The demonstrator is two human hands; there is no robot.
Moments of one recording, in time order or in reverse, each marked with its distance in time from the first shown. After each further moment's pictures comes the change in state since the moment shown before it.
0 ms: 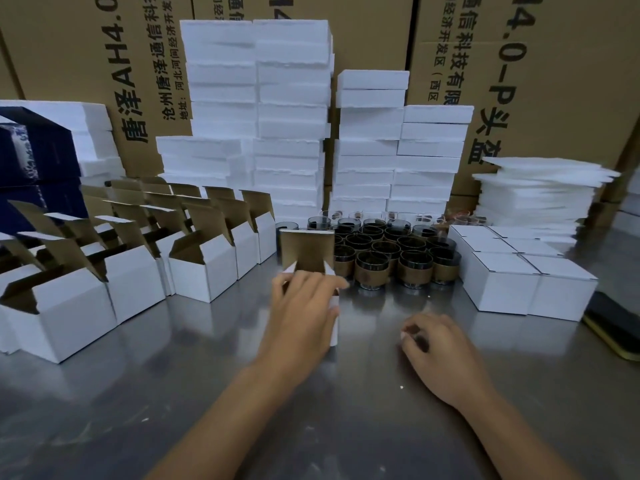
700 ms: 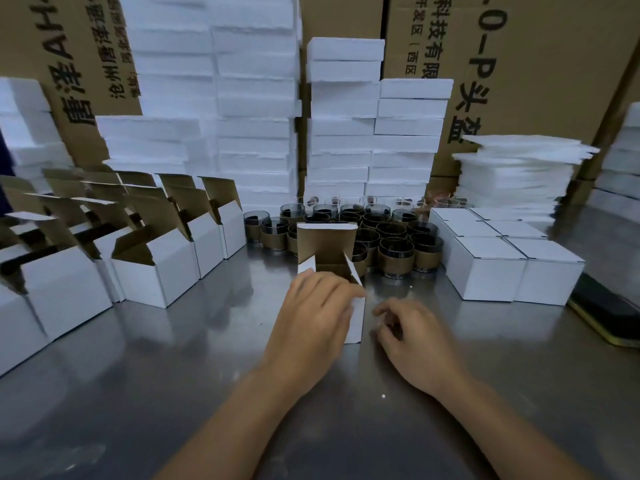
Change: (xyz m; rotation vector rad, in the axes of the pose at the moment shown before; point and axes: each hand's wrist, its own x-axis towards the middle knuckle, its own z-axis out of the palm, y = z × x) left_hand 0.012 0.014 0.049 -0.153 0.055 0.186; right_hand 0.022 0.011 0.015 0.043 -0.027 -0.020
